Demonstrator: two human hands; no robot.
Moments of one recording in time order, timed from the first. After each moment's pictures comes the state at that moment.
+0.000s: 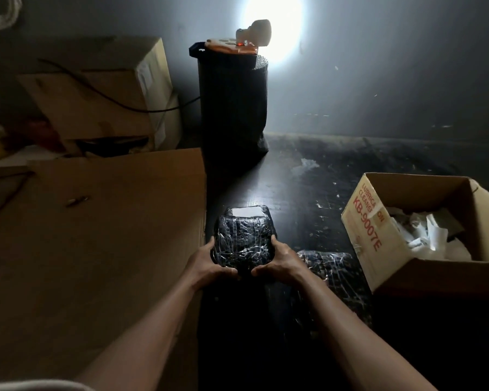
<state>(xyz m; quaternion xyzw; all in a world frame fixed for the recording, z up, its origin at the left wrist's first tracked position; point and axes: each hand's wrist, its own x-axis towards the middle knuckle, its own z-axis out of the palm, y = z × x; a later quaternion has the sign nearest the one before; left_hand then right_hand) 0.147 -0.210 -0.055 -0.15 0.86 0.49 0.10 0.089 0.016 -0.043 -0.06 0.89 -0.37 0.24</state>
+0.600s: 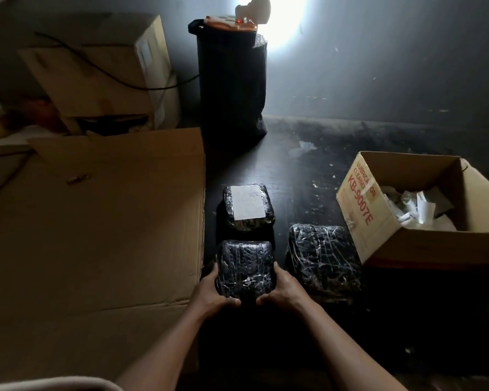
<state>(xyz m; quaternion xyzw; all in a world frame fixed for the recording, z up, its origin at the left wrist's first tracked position) 0.250 -0.161 -0.110 -0.18 0.84 0.47 0.19 0.188 0.053 -0.096 -0.02 0.89 -0.32 0.32</state>
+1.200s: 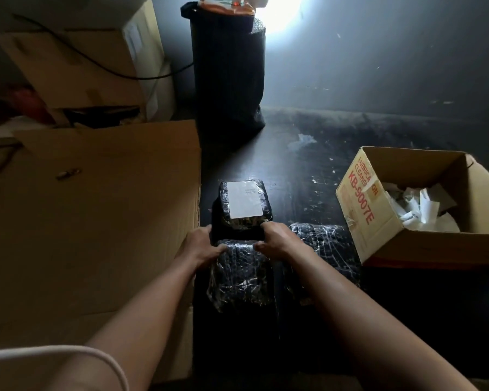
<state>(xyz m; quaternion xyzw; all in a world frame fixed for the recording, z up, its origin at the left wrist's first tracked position) 0.161 -0.178 -0.047 -0.13 0.95 0.28 0.09 0.098 0.020 -0.034 -0.17 0.95 -0.15 0.20</state>
